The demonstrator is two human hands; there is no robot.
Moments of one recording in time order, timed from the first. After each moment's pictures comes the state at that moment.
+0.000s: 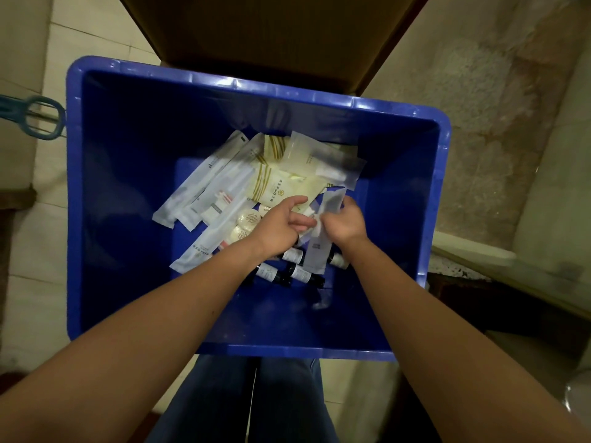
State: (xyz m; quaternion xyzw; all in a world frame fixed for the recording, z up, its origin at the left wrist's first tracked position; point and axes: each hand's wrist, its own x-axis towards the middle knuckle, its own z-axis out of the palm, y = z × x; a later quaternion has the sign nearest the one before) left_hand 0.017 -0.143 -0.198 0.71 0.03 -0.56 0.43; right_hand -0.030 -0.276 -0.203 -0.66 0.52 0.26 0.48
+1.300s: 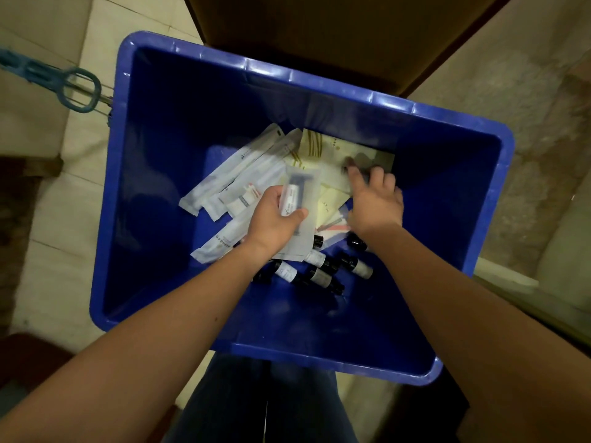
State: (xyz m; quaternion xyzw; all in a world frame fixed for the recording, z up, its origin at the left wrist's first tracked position) left_hand 0.023 -0.104 -0.213 0.77 0.18 -0.38 0.49; right_hand 0.003 -0.288 -0.215 -0.93 0.14 0.34 0.06
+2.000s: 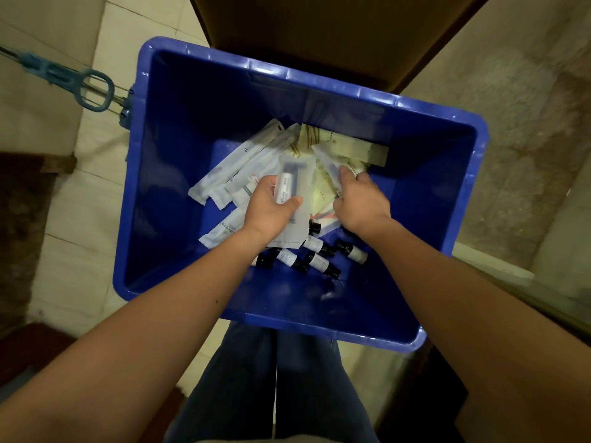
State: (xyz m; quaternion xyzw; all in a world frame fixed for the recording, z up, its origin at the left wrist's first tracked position) left_hand 0.026 -0.103 -0.178 0.78 0.19 -0.36 0.48; right_hand 0.000 -0.274 -0.179 -0.90 0.16 0.38 0.16
